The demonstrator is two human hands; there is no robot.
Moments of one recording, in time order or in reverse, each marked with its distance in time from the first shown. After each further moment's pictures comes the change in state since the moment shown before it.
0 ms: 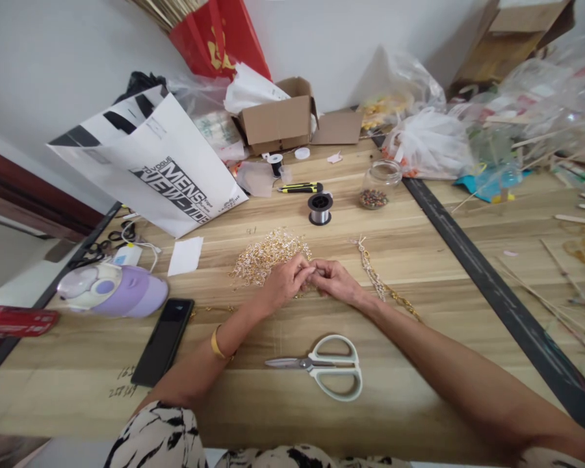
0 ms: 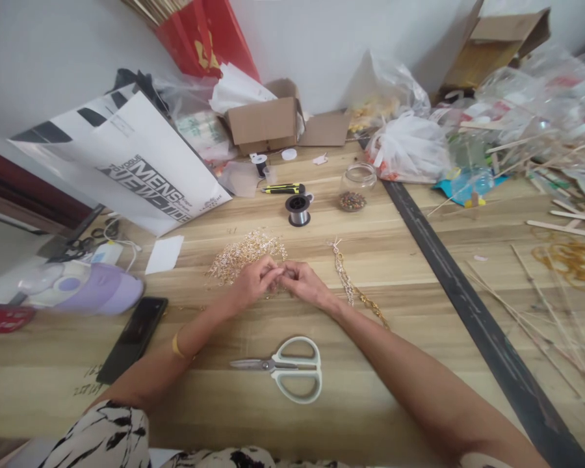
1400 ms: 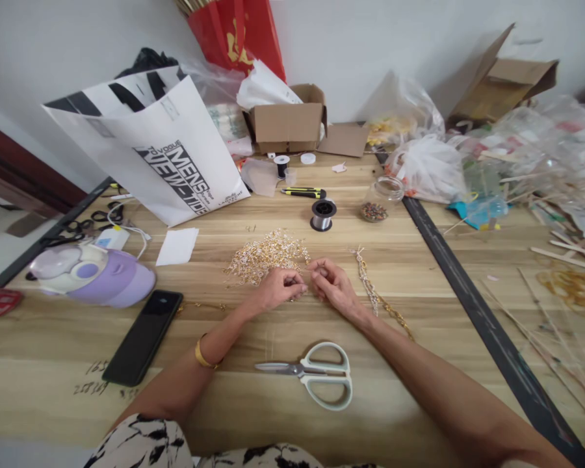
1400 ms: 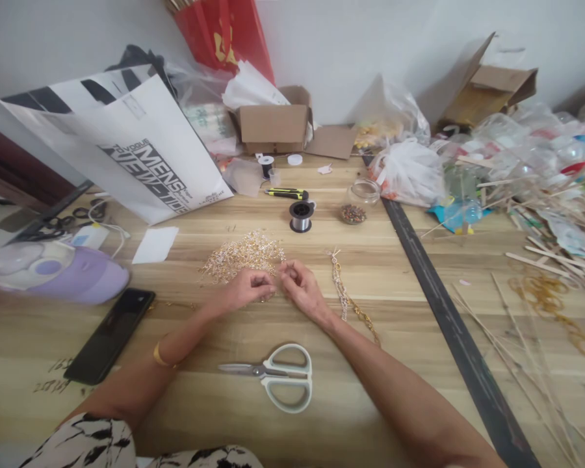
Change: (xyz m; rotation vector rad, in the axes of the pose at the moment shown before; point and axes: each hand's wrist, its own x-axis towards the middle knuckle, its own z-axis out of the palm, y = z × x) left_hand -0.010 -0.011 -0.005 -0.322 -0.120 -0.145; right_hand -0.006 -0.003 0.009 0.084 0.218 -0.029
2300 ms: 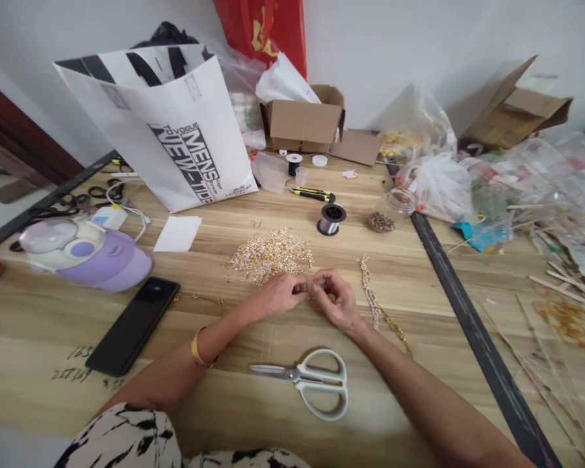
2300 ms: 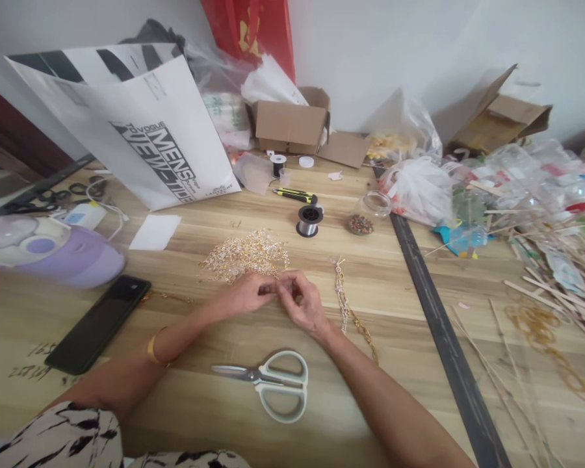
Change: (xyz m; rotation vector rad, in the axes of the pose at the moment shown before) left_hand -0.001 -0.002 0.004 0.424 0.047 0.102; right_hand -0.009 -0.002 0.005 -0.385 0.036 -0.251
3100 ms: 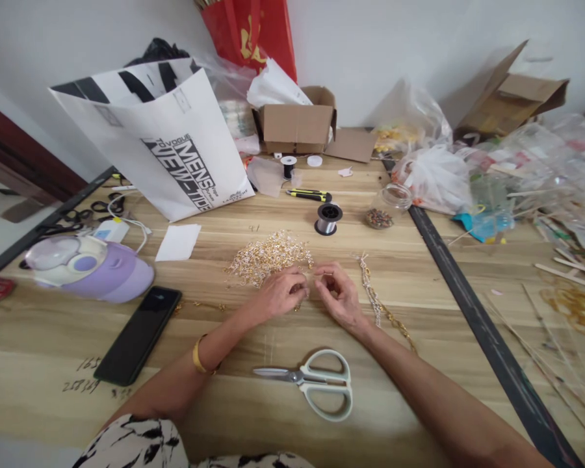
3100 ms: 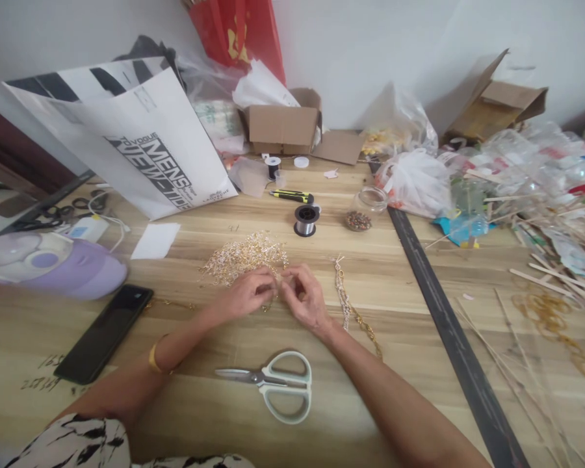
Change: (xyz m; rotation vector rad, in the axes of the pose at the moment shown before) left_hand -0.002 0.009 -0.009 0.062 0.062 0.090; right_hand 0.004 0.001 -0.002 -0.032 0.116 -0.085
